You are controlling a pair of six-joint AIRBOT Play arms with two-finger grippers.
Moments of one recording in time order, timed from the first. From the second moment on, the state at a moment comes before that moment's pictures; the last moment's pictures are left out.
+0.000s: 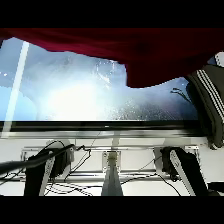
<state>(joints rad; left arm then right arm) 0.31 -0.50 1.08 0.65 -0.60 -1.10 -0.28 -0.68 1.52 -1.15 1.08 1.47</state>
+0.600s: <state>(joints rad) 0.23 -0.94 1.06 0.86 -0.88 -1.30 -0.24 -1.04 1.47 -1.15 1.12 1.47</state>
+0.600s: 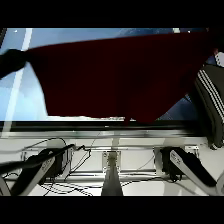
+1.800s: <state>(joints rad) 0.46 -1.37 1.01 1.07 -1.13 -1.13 -0.50 -1.42 0.90 -1.00 1.33 1.12</state>
